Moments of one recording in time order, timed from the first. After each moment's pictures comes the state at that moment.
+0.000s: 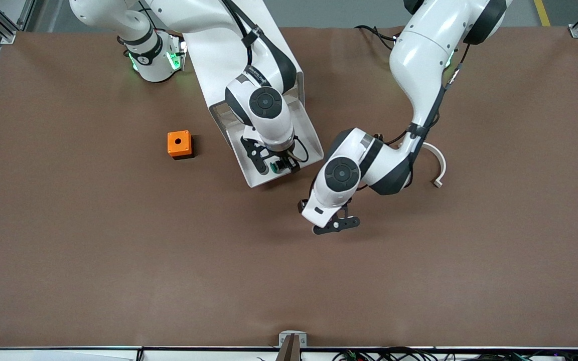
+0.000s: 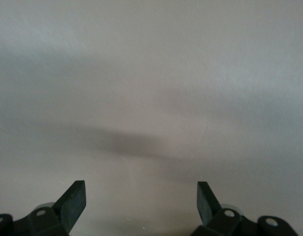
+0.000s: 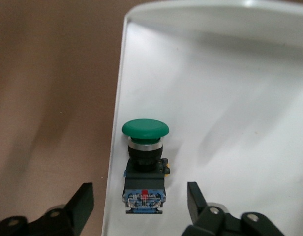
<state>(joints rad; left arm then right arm) -0.57 0.83 -0.08 -1.27 -0.05 2.06 -0.80 0.87 0.56 -0.08 -1.62 0.20 2.17 1.67</state>
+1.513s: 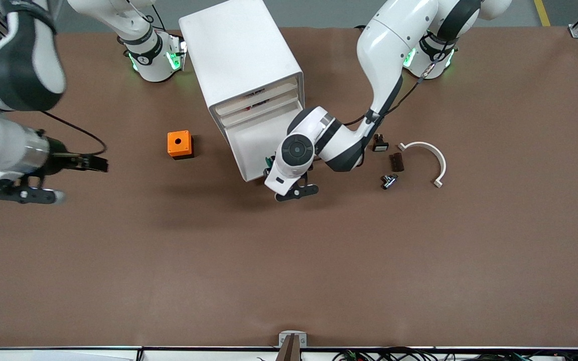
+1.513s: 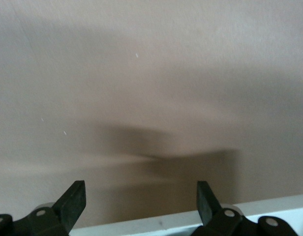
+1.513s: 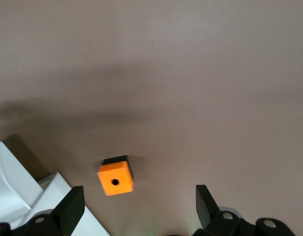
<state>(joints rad) -0.74 0.84 -0.09 -1.31 -0.19 2.06 -0.94 0.13 0.23 -0.13 -1.48 0.05 1.49 0.07</state>
